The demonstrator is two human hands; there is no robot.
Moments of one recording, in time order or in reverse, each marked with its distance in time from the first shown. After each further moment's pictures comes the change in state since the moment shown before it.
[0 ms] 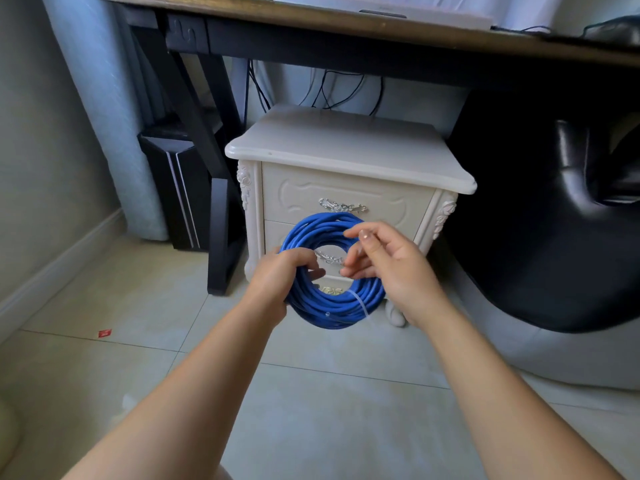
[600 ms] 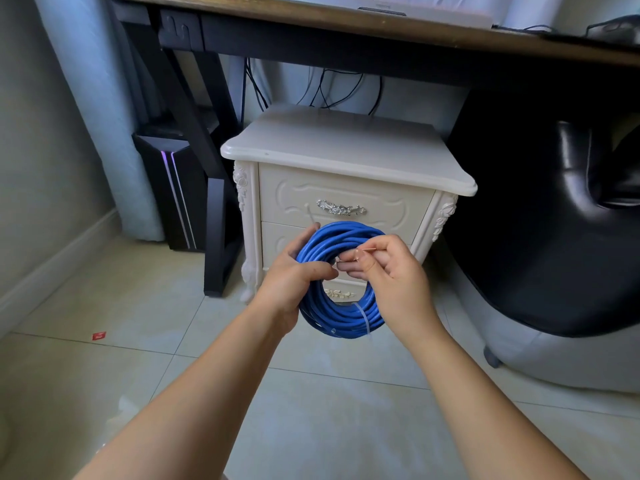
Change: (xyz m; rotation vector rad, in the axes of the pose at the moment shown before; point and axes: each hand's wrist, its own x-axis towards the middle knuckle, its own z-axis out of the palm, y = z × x) left_hand 0.005 -0.007 0.012 -0.002 -0.188 0.134; right_hand -0.003 0.026 0.005 -0.007 0.173 -0.061
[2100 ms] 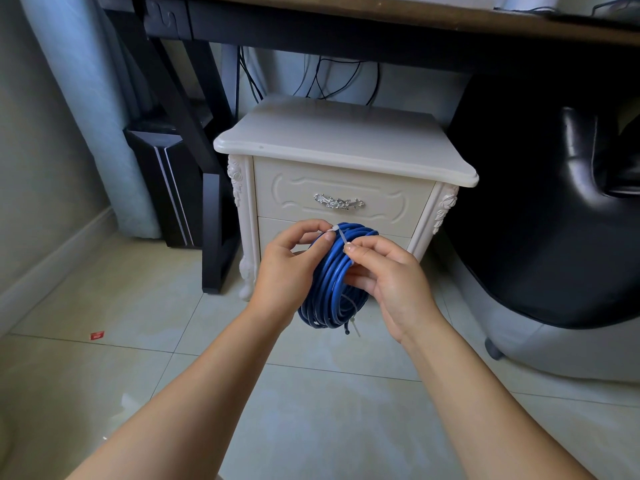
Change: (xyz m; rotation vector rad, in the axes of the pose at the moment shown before) left_hand -0.015 0.011 0.014 0.157 0.127 0.246; right_hand 0.003 -0.015 0.006 0.320 -0.004 0.297
